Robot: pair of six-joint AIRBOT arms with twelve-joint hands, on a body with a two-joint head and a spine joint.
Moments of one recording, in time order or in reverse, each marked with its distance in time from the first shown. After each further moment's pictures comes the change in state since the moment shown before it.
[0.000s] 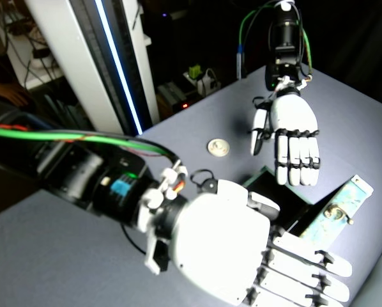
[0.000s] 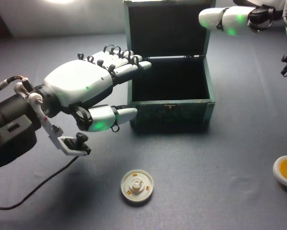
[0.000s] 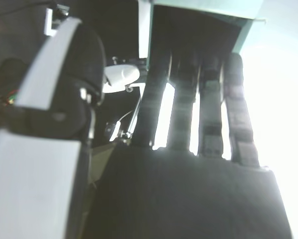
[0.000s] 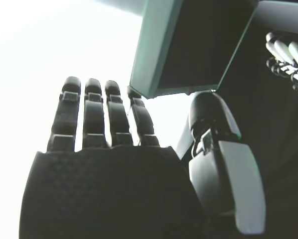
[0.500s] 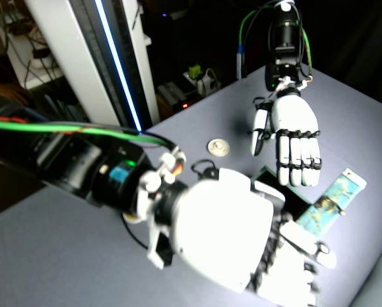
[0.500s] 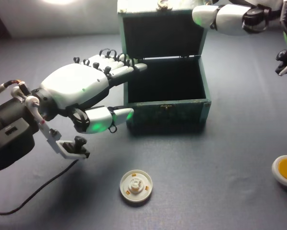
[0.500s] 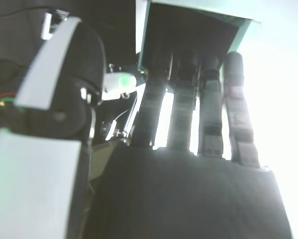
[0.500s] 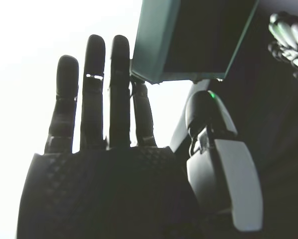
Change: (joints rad) left arm 0.027 0.000 0.000 -0.047 -0.013 -0.011; right arm 0.003 0.037 -0.095 -0.065 0.066 -0.002
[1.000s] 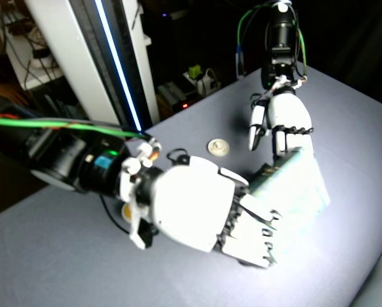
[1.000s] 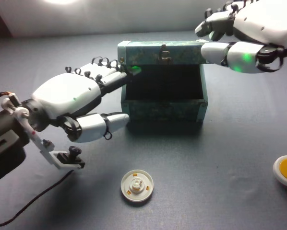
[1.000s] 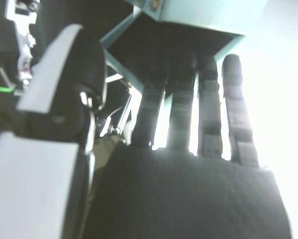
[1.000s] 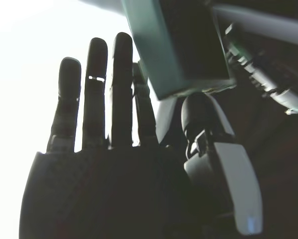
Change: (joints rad) left arm 0.069 0.043 -0.057 -0.046 -0.096 -0.003; right arm -0.135 0.119 -0.171 -0.048 0.120 0.002
